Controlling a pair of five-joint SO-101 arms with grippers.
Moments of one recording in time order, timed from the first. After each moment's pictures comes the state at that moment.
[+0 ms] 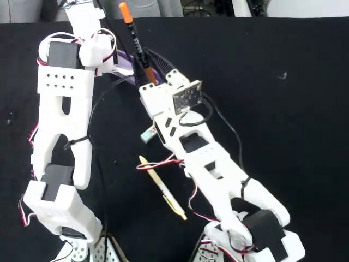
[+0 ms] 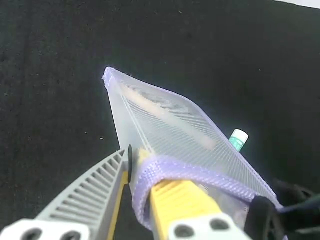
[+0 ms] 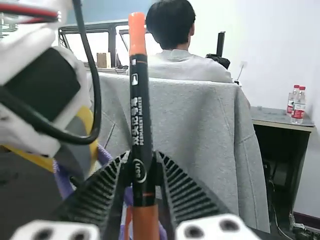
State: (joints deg) left arm 1.0 7.5 -38.0 86.5 11.0; right arm -26.6 -15.9 55.9 -41.9 1.3
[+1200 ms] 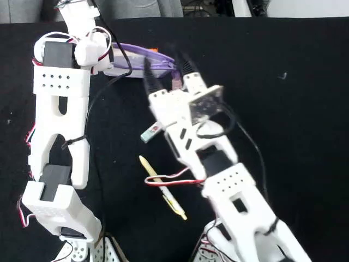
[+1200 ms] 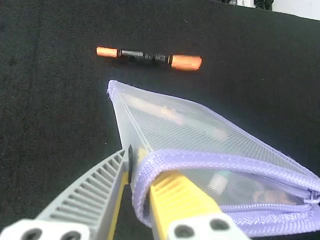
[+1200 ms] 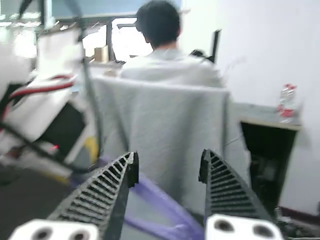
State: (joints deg) left arm -0.2 7.5 -38.0 85.8 11.1; right arm -24.8 -45.4 59.1 -15.8 1.3
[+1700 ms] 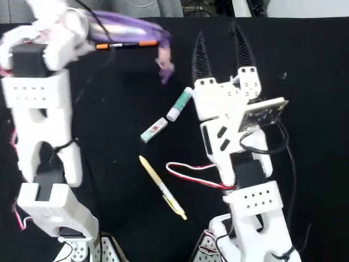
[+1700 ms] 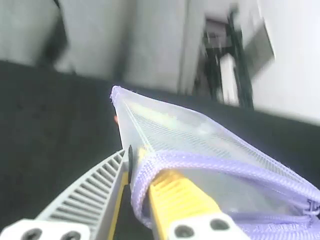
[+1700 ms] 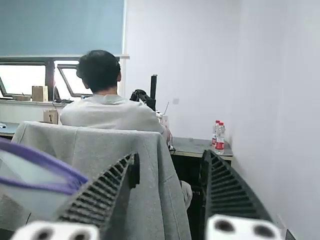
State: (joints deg) left arm -7.0 7.4 -58.4 85.2 11.1; right arm -12.7 -57.3 54.2 -7.0 1.3
